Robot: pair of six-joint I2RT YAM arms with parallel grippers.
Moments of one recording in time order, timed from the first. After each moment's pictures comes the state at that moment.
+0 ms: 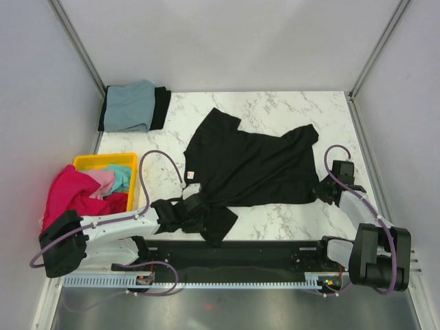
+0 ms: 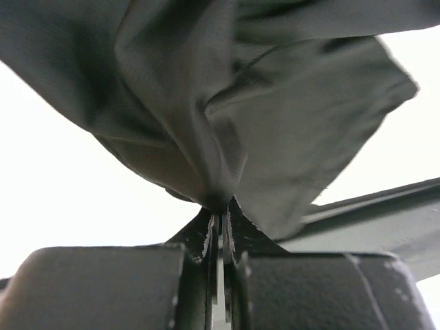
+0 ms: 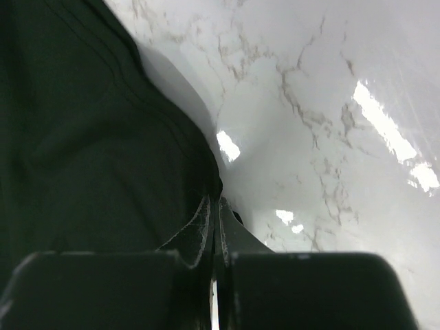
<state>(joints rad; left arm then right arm) -1.06 1.14 0.50 -0.46 -0.18 -1.03 -0.15 1.17 0.46 -0.28 0.01 0.66</state>
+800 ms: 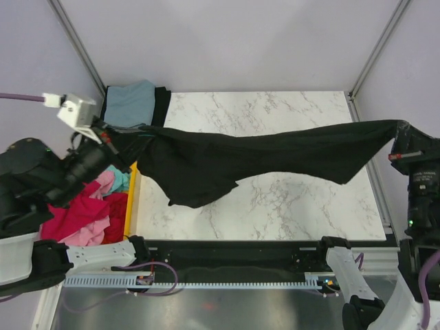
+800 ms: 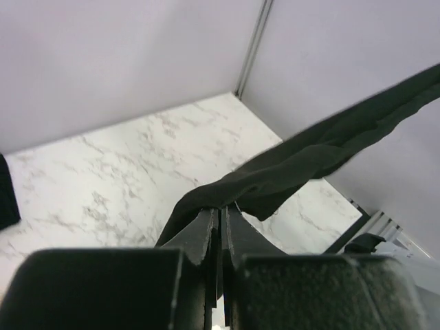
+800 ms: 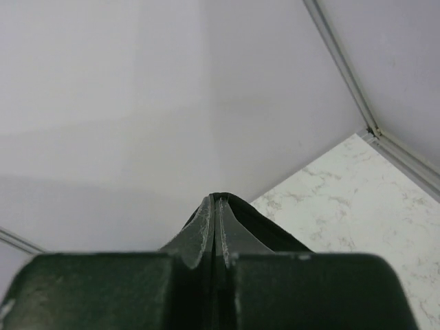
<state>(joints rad) -1.06 0.95 1.88 -0.93 -0.40 -0.25 -0.13 0.76 1.77 -0.87 0.14 0.67</state>
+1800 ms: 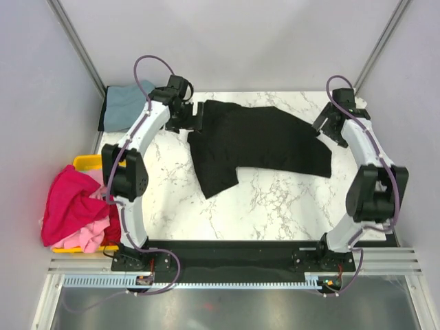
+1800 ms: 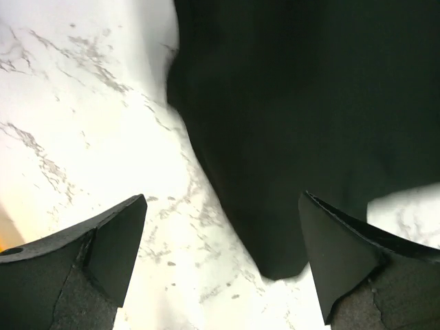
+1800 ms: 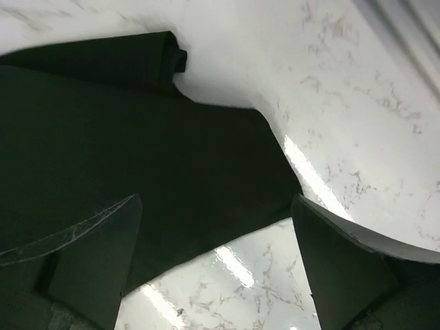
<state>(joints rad) -0.29 2.05 1.93 -0.94 0.04 -0.21 -0.08 1.73 1.45 -0.72 0.28 0.57</state>
